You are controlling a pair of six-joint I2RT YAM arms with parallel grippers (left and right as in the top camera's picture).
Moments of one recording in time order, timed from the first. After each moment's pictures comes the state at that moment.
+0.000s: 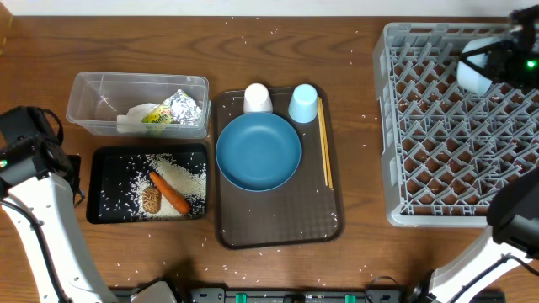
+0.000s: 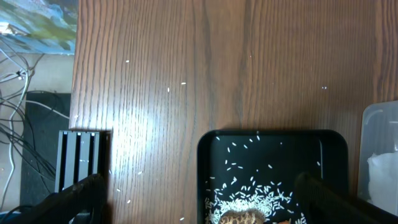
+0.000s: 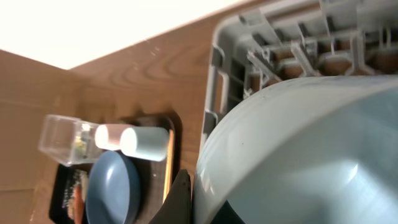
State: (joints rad) left arm 0.53 1.31 1.27 -1.28 -0.43 -1.04; right arm -0.47 2.03 1.97 -1.08 -0.91 -0.15
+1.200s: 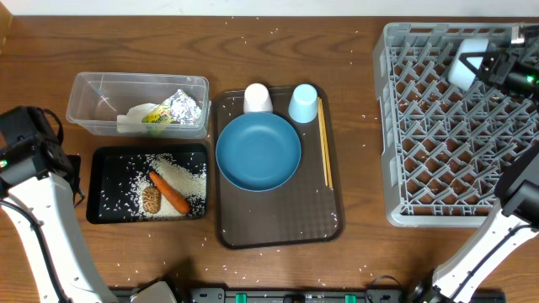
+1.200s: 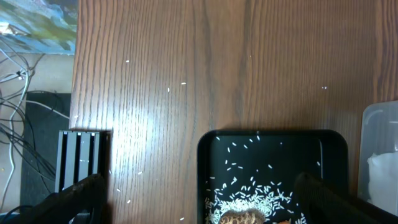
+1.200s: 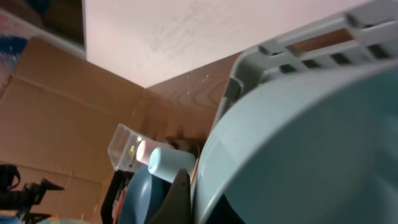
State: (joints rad) left arm 0.53 1.31 1.27 -1.28 -0.43 -1.04; right arm -0.55 2.31 1.97 -0.87 -1.33 -0.20
